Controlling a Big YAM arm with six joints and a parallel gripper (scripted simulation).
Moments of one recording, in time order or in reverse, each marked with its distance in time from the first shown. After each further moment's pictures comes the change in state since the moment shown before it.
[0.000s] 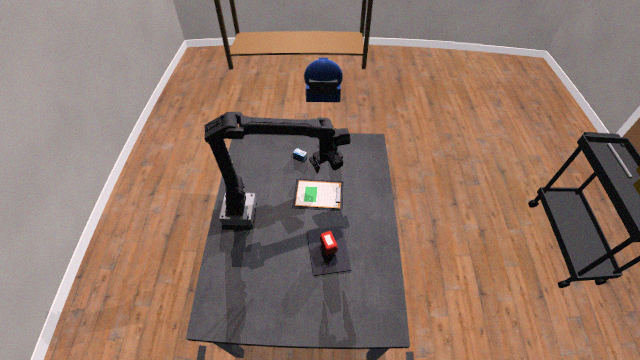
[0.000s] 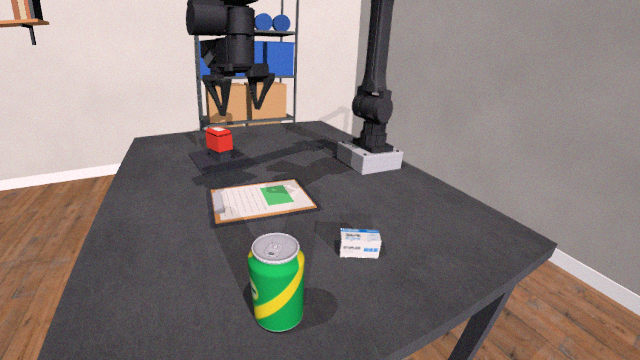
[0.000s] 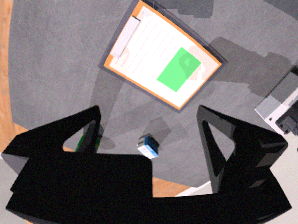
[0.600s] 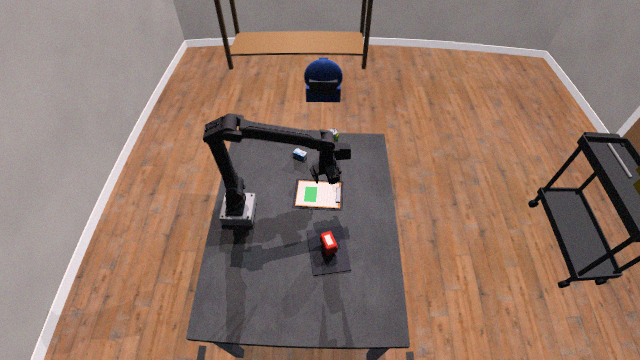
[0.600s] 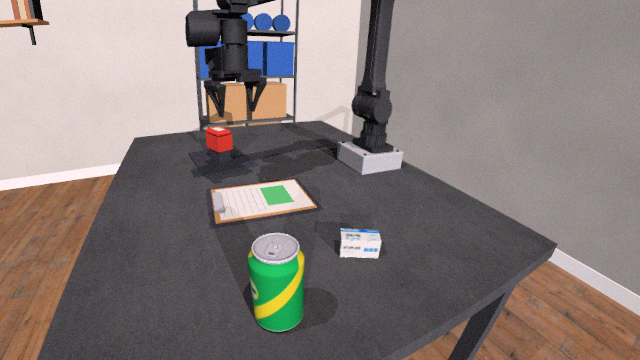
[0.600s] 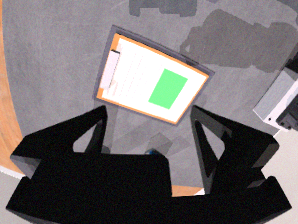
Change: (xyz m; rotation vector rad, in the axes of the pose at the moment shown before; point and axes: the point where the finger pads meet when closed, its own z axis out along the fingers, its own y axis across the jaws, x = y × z) arm -0.051 -0.033 0.014 0.030 -0.003 0.172
